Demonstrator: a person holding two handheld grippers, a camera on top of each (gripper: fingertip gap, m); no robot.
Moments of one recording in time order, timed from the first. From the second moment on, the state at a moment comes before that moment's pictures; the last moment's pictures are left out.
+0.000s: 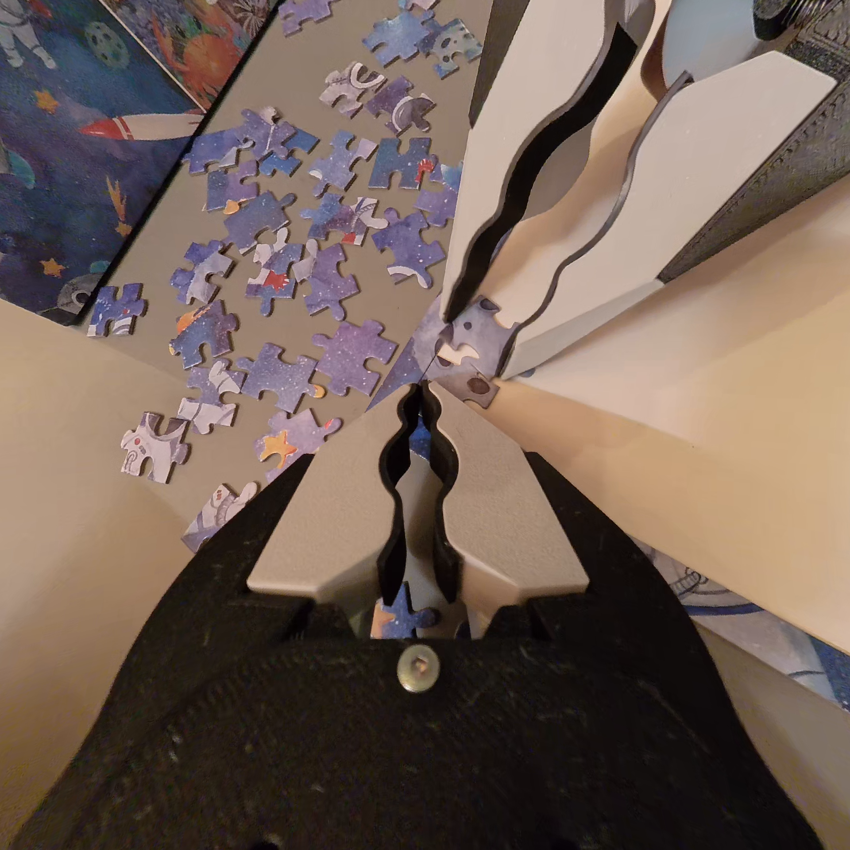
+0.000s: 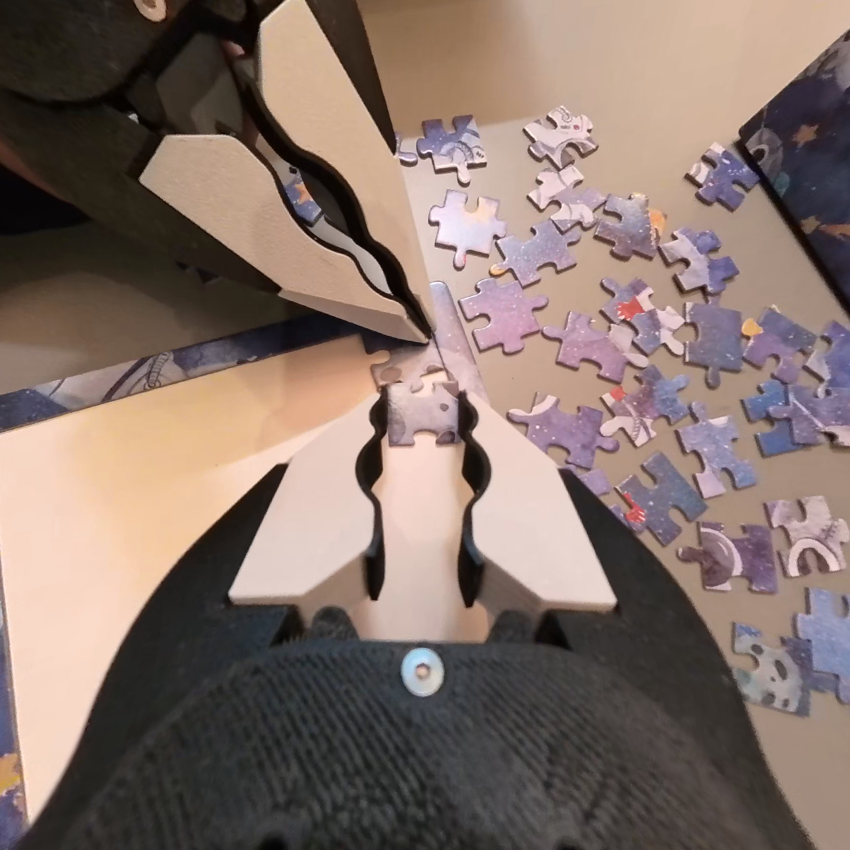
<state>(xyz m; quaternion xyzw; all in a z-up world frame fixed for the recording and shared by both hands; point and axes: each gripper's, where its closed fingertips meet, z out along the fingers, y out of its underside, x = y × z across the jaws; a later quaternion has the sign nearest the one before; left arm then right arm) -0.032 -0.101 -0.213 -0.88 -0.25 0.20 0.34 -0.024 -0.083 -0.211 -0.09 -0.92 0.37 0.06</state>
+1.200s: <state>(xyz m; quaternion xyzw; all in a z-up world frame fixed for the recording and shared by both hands) -0.032 -0.101 -0.213 -0.88 -0.26 0.20 0.34 -0.019 -0.084 -0.208 0.05 -0.93 0.37 0.02</state>
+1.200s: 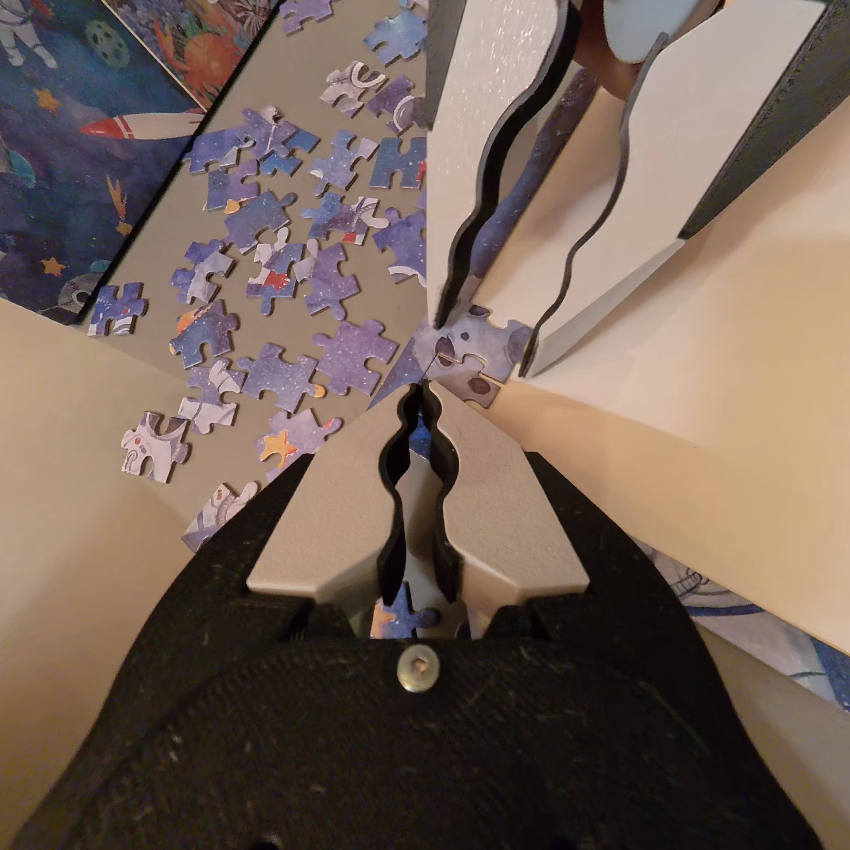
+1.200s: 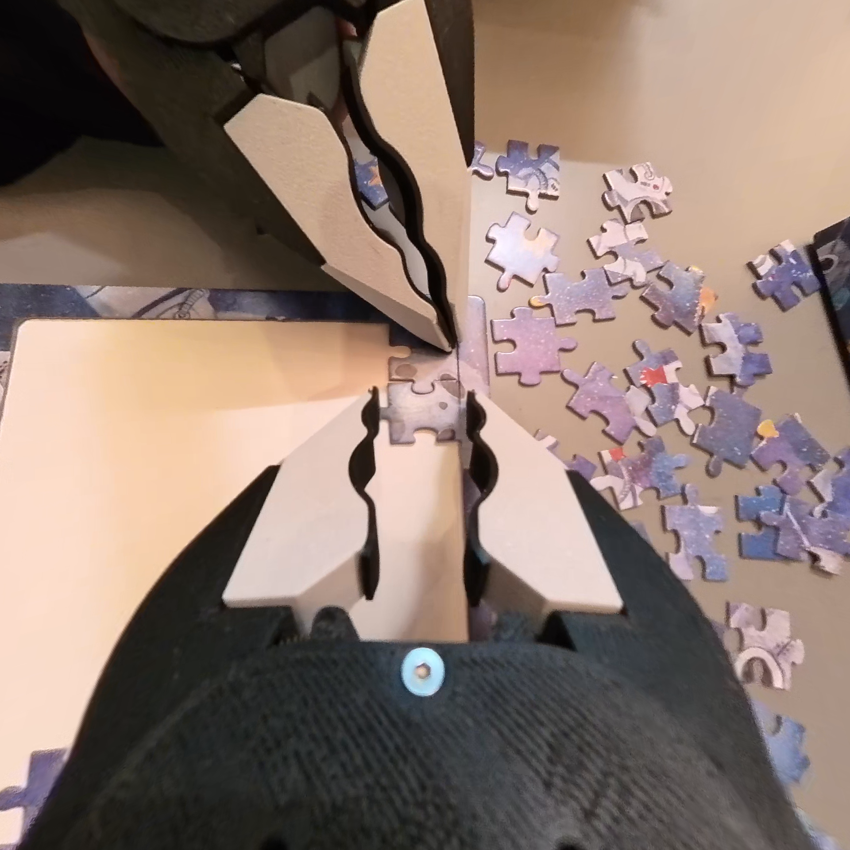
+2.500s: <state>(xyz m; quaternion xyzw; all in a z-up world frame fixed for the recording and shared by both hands) -0.032 -0.101 -0.213 -0.88 -0.25 0.20 0.34 -0.020 -0.088 -0.194 0.01 -0.92 0.40 0.04</state>
